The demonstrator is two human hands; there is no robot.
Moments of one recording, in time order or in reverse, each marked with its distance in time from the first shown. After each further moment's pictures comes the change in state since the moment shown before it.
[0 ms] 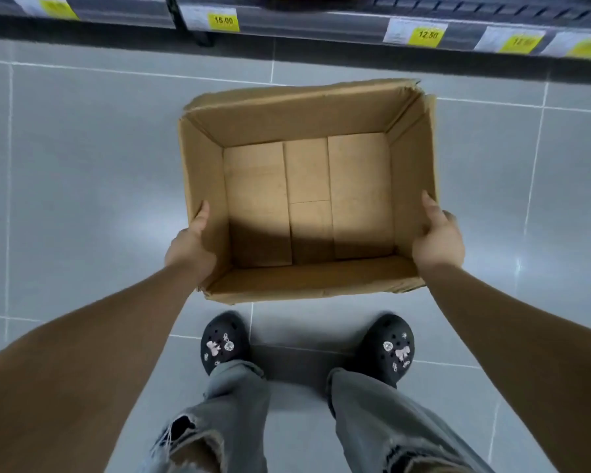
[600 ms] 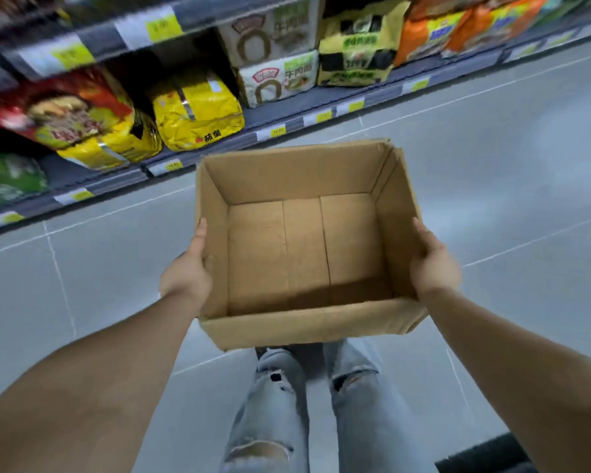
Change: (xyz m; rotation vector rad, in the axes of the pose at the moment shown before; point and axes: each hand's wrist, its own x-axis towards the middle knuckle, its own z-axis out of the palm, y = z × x) left_hand -0.229 0.098 -0.162 0.321 0.094 0.424; right_hand -0.248 0.006 -0.254 0.144 0.182 0.280
